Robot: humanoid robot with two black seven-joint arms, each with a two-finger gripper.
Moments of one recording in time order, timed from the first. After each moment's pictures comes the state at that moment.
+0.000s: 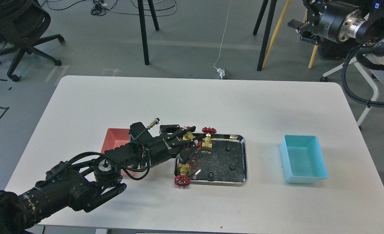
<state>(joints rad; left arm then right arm) -0.60 0.24 -0.37 -0.97 2.15 0.35 -0.29 1.24 -0.52 0.37 0.66 -0.42 0.45 0.06</state>
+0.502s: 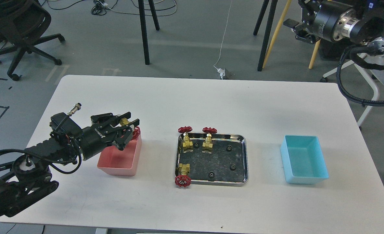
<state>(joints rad) -0.51 0.67 -0.39 -1.14 1.97 0.38 -0.29 1.25 -0.50 0.37 0.66 -0.42 0.44 0.06</state>
